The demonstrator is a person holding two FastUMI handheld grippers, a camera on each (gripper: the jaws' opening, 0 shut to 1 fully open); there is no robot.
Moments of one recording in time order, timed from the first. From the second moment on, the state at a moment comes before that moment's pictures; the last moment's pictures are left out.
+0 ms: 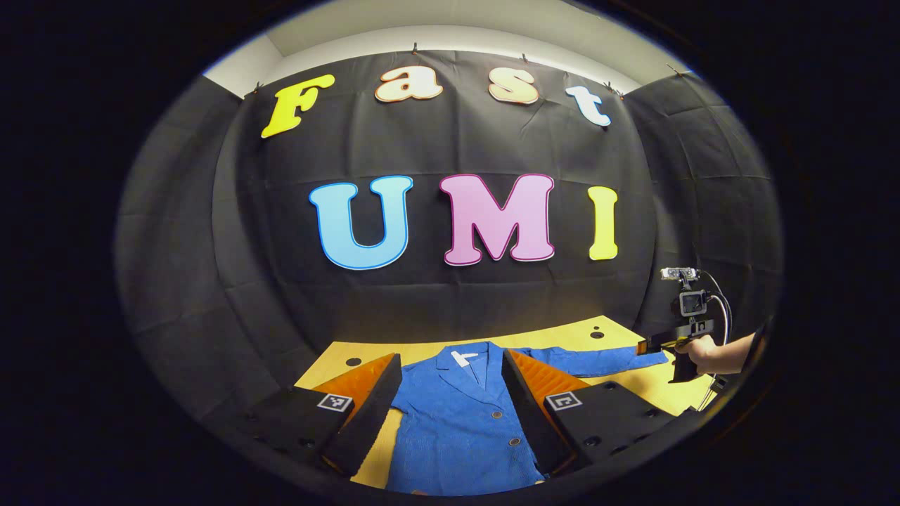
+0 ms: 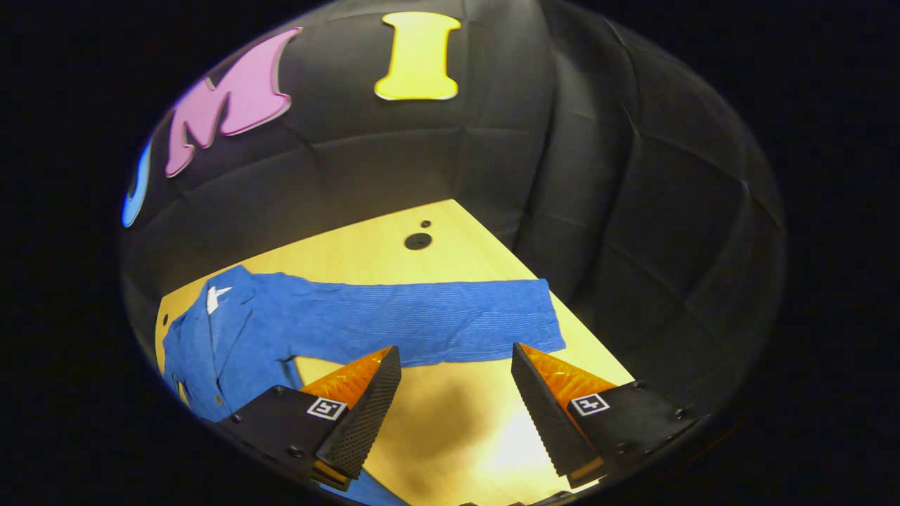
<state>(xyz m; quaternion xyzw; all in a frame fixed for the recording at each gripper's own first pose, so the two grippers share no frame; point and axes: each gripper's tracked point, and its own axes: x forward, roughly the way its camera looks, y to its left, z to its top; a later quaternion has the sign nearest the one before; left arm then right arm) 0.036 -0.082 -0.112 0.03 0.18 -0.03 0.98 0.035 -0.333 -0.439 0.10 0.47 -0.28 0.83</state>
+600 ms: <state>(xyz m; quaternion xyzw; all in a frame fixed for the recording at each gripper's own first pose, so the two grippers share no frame) 0.046 -0.115 -0.140 0.06 0.21 -0.01 0.98 0.002 -0.420 -0.531 0.18 0.55 -0.36 0.73</state>
